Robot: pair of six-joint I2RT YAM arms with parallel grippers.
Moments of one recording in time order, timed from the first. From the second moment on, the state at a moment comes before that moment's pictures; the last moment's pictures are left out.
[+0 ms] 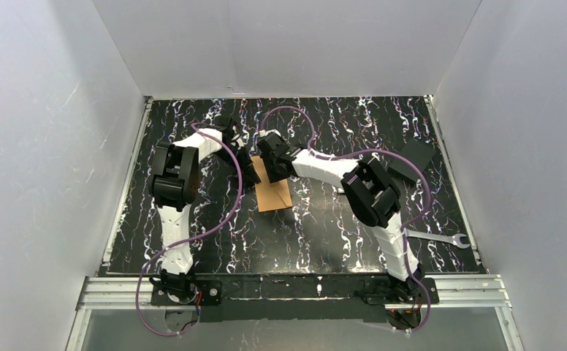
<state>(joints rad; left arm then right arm) -0.23 2.15 1.51 -0.76 0.53 -0.61 0.84 2.19 1.64 -0.43 0.14 0.39</state>
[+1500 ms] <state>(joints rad) -0.12 2.21 1.51 -0.28 0.76 -0.86 0.84 2.28 1.70 -0.21 0.19 0.19</state>
